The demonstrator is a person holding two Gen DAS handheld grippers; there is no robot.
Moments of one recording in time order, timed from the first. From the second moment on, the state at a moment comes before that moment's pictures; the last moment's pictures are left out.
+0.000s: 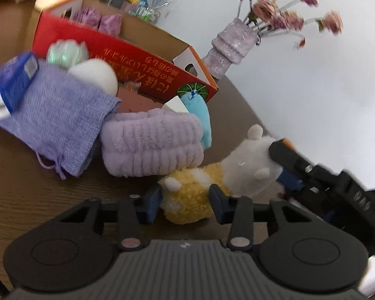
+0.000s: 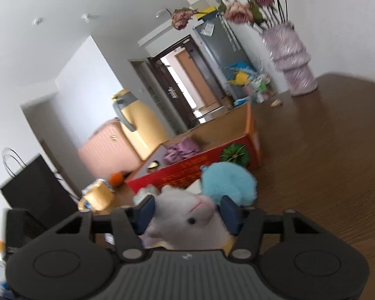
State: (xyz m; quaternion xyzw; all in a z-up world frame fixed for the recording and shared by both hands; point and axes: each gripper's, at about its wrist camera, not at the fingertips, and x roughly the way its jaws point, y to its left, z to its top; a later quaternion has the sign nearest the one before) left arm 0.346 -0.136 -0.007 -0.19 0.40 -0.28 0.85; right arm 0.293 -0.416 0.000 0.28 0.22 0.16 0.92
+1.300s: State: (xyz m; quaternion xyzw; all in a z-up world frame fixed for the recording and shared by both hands) left arm 0.645 -0.169 0.082 -0.21 0.40 -0.29 0.84; right arm 0.607 -0.443 0.082 0.25 0.21 0.14 0.93
